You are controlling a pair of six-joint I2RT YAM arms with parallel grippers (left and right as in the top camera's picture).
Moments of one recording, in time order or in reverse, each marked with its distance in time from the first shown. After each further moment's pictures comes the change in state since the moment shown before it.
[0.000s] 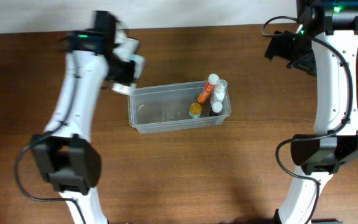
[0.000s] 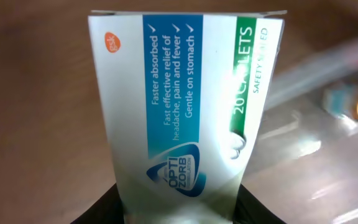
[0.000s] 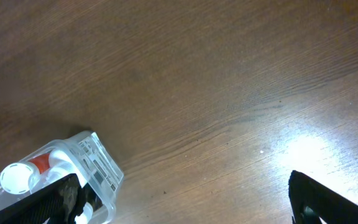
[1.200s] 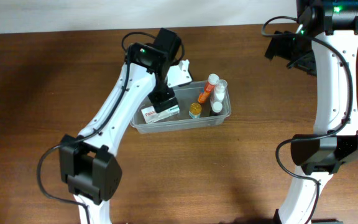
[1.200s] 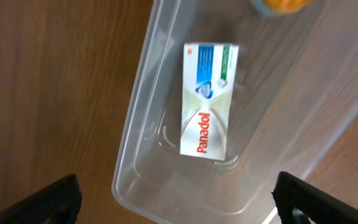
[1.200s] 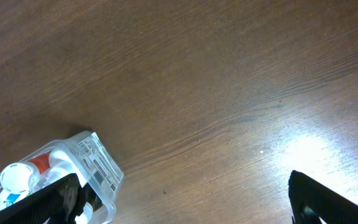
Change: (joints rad) left arm -0.292 -0.028 -0.052 -0.013 -0.209 0.524; right arm 0.000 0.000 0.000 0.000 0.000 0.000
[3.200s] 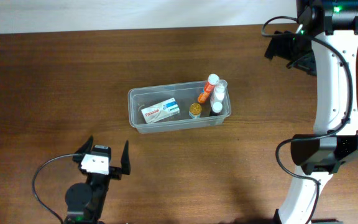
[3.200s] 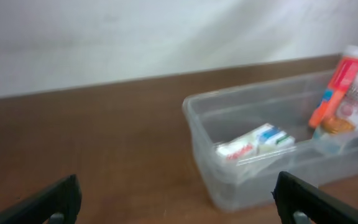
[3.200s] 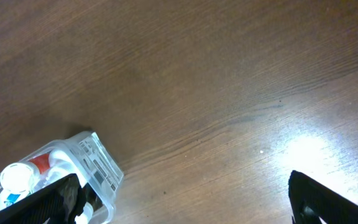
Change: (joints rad) left arm 0.402 -1.769 -1.944 1.354 0.215 -0.646; right arm 0.000 0.000 0.000 0.000 0.000 0.001
